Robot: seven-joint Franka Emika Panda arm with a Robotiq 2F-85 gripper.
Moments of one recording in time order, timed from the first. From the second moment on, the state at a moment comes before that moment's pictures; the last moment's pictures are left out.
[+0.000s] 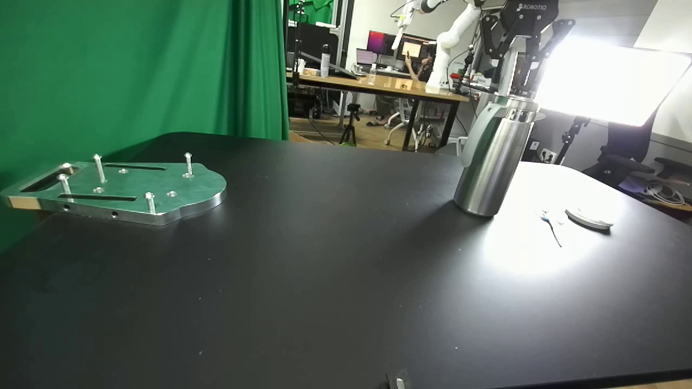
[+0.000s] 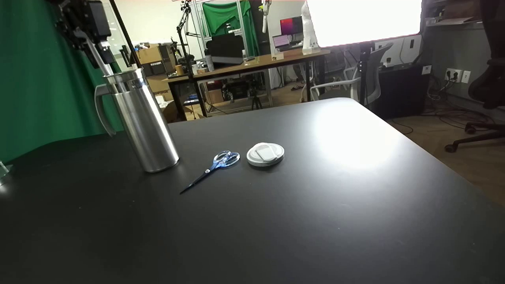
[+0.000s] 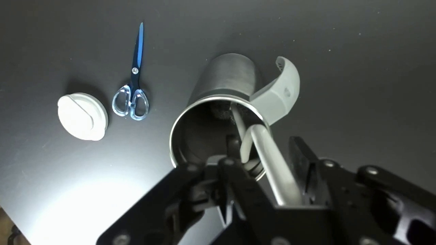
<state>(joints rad) 0.00 0.03 0.00 -2.14 -0.11 2.20 0.39</state>
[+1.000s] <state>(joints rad) -0.02 -0.07 -0.02 -2.12 -0.01 1.96 0.17</state>
